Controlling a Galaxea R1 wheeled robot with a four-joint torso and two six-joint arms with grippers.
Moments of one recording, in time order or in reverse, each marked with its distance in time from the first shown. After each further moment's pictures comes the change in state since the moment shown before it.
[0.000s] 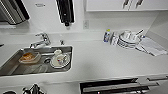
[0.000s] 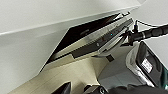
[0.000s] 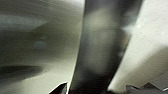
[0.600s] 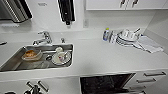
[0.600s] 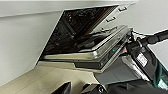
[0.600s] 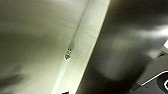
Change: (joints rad) left arm 0.011 0.006 0.000 -0.001 -0.001 0.000; right arm -0.094 0.089 -0.080 -0.022 -0.043 -0.004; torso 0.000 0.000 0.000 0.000
